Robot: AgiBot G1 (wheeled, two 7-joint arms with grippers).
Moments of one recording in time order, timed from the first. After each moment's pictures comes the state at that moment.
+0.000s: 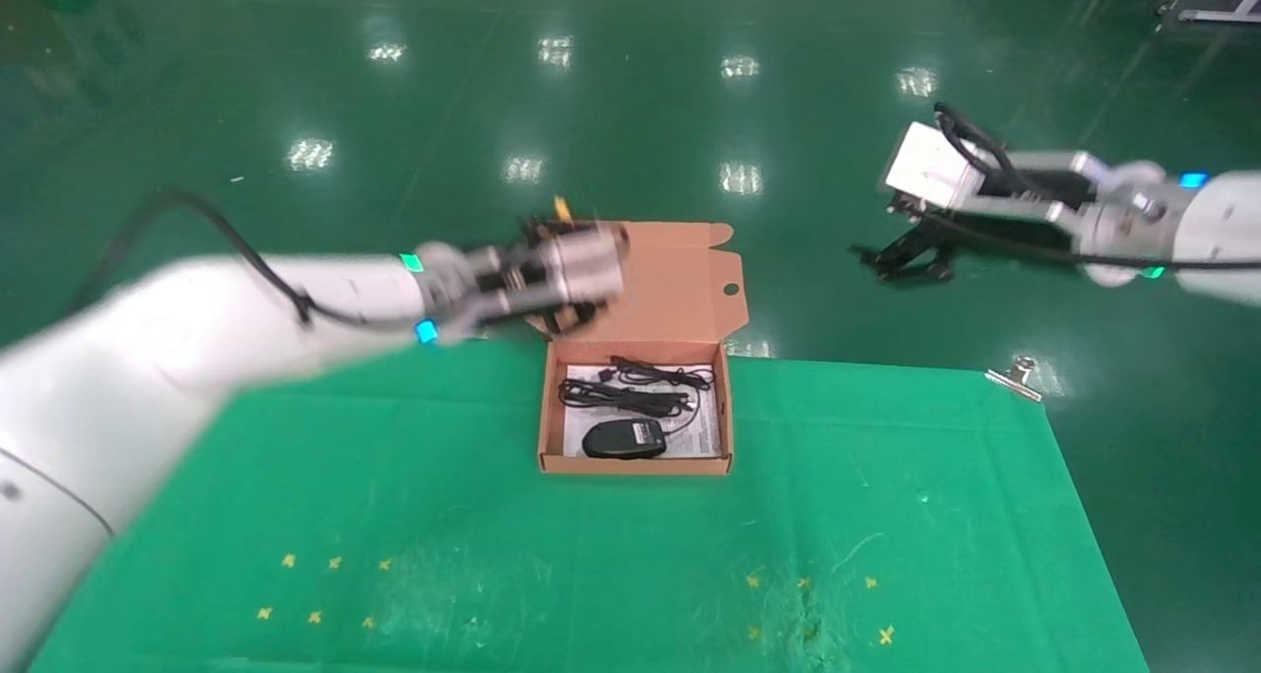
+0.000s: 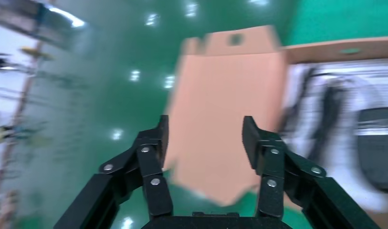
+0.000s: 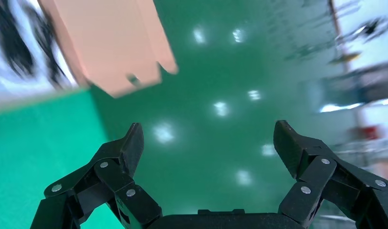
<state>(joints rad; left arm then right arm) -1.60 1.32 0.94 -0.64 1.71 0.57 0.04 1.72 -0.83 -0.99 1.00 -1.72 -0.72 0.30</state>
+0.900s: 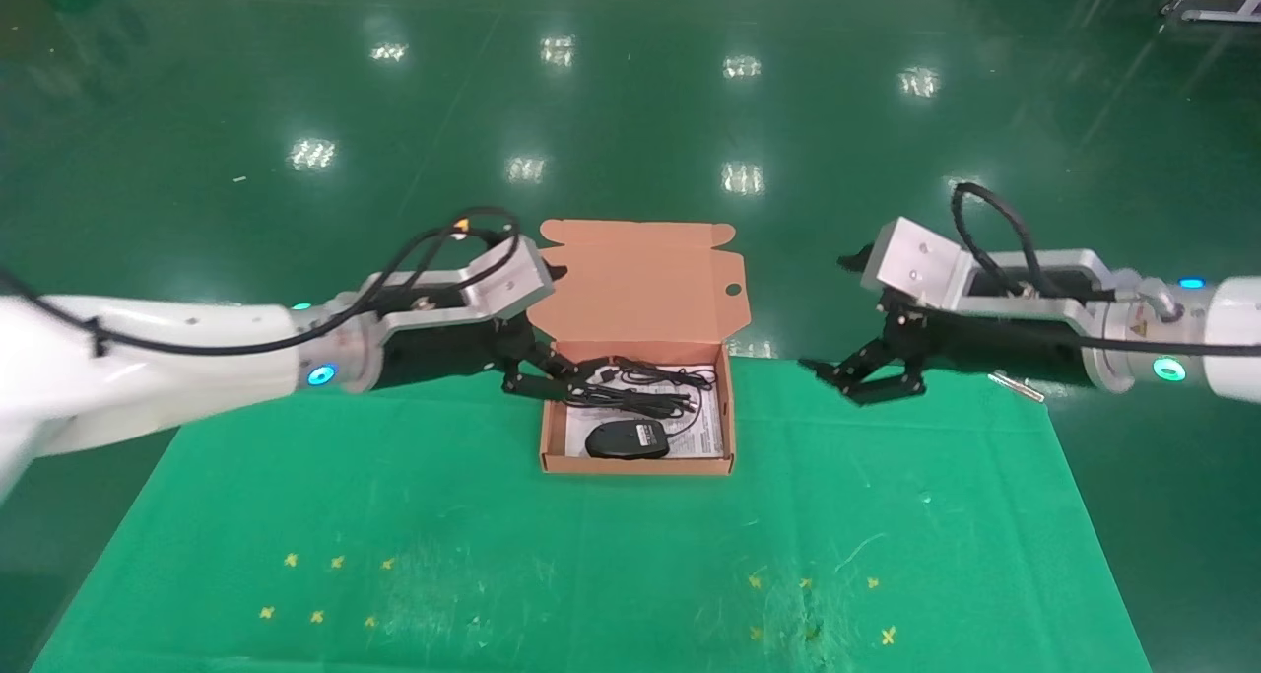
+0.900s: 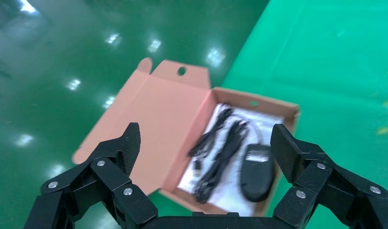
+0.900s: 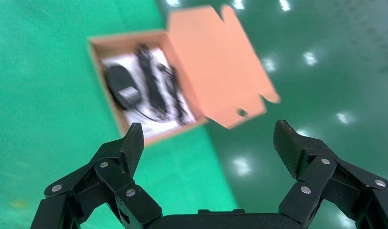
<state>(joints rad) -1.47 1.09 0.73 -0.83 1.40 0.86 -0.04 1.55 -0.76 -0.78 1.10 -1.45 -0.97 0.24</state>
